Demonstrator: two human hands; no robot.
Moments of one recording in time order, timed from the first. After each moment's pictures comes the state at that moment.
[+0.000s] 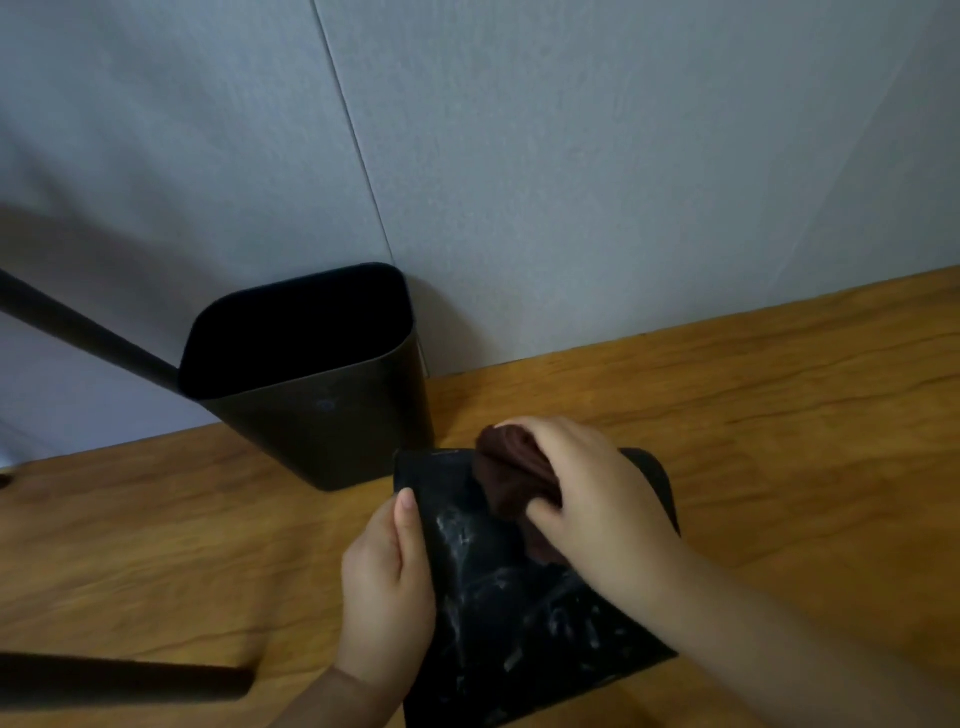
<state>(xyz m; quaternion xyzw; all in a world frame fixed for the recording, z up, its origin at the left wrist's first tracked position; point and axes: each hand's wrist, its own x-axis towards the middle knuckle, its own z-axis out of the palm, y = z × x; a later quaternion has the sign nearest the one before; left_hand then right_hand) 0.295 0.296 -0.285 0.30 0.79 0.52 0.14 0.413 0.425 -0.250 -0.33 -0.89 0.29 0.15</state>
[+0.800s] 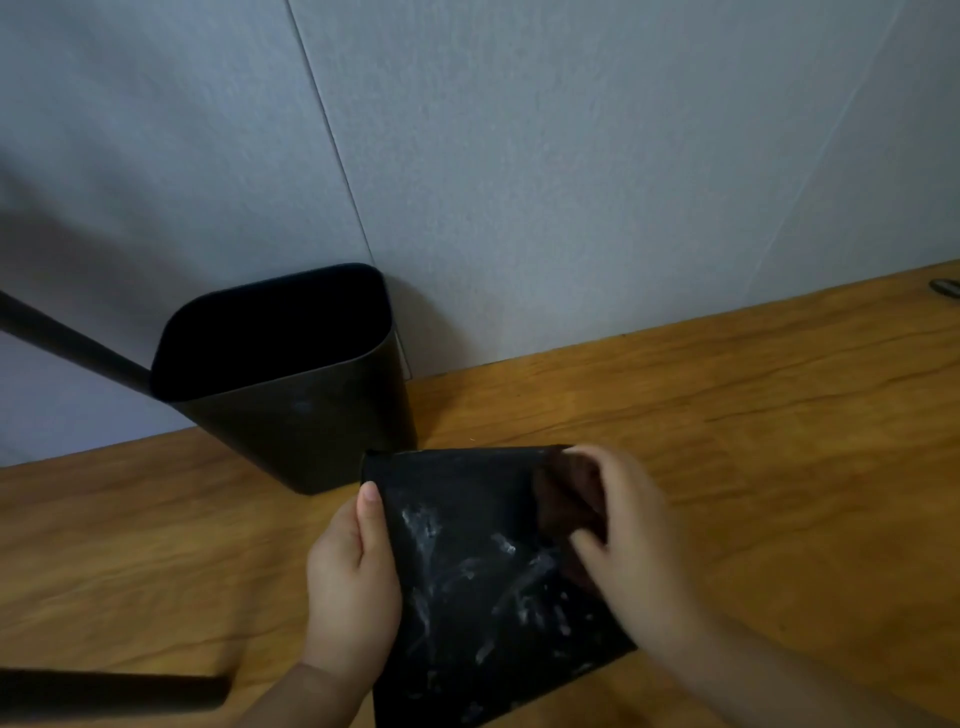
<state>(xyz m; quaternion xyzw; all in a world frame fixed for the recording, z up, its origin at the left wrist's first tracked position) 0.291 0.297 -0.278 0.23 0.79 0.53 0.20 0.457 0.422 -0.288 -0.41 -0.83 0.32 0.21</state>
